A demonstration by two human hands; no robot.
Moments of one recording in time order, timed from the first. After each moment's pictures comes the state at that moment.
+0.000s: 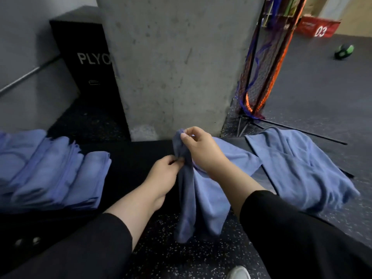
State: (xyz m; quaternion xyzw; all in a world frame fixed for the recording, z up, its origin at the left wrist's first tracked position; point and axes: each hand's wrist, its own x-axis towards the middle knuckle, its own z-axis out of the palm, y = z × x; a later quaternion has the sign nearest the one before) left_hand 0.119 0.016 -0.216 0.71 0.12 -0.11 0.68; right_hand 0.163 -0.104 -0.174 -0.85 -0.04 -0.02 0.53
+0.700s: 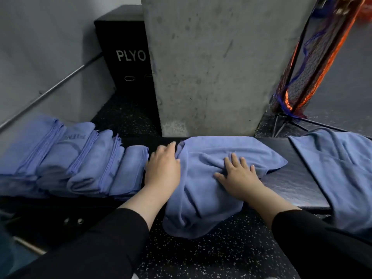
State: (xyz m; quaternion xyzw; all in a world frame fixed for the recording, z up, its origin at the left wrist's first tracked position) left_hand 0.133 0.104 -0.232 0.98 0.09 0.03 0.19; right_hand 0.166 -0.116 -0.274 -0.98 -0.06 0.16 0.08
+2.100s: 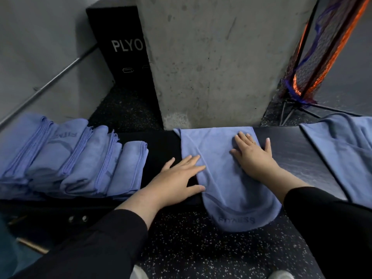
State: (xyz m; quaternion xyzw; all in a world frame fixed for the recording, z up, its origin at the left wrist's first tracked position) left_hand 0.134 0.113 -0.278 0.96 -0.20 -0.14 0.14; right_hand 0.215 -0.147 -0.292 -0.99 -0.08 0.06 0.08
